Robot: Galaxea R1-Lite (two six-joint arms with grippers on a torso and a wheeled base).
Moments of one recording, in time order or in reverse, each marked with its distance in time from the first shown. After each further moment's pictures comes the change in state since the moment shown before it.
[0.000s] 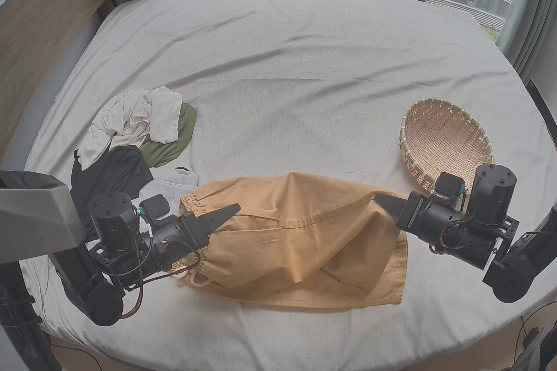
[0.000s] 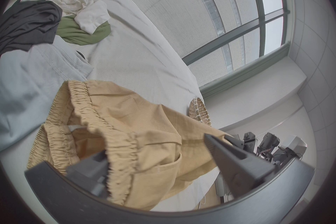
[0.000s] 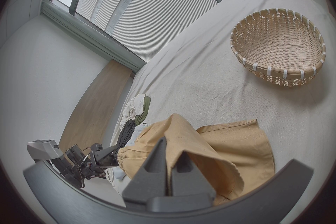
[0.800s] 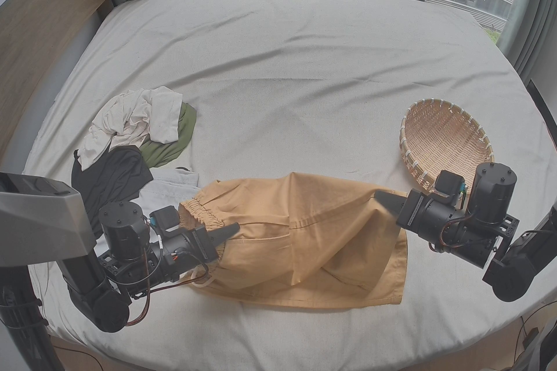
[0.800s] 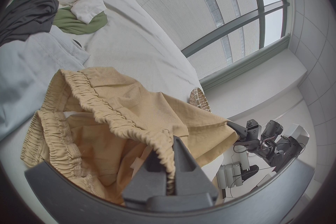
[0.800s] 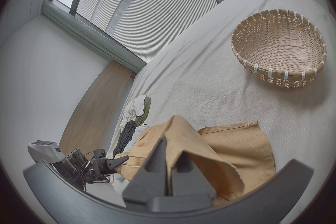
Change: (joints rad) left arm -0.026 0.017 0.008 -0.005 -0.001 0.023; right arm -0.001 -0.001 -0.009 0.000 0.000 0.000
